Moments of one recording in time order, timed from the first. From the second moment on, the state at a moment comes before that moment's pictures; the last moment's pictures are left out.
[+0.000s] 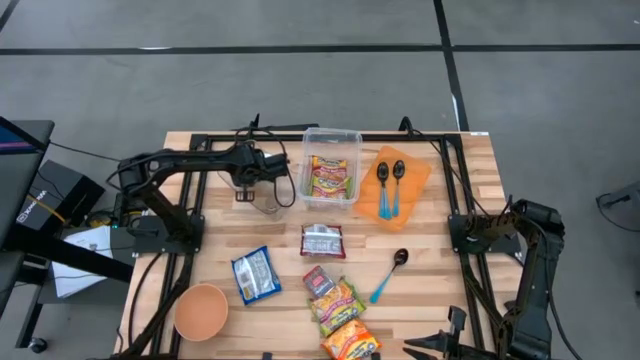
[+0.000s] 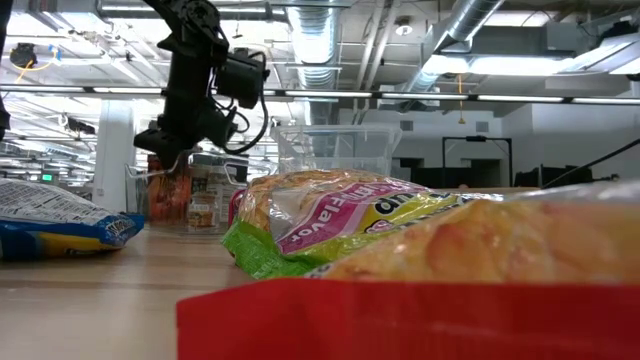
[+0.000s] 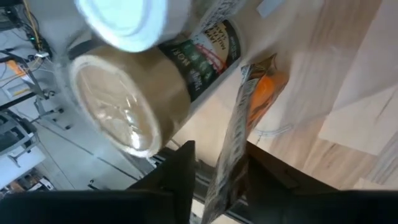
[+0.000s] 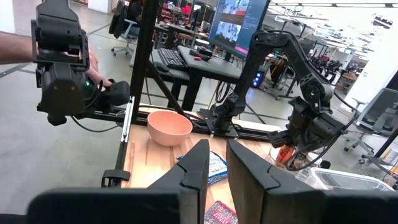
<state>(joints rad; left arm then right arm) 0.39 1.61 1.07 -1.10 -0.65 0.31 1.23 1.77 1.59 -0.40 1.44 0.33</state>
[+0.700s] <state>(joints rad) 0.26 1.23 1.07 -1.10 -0.59 0.19 1.23 1.77 1.59 -0.40 1.44 0.33</state>
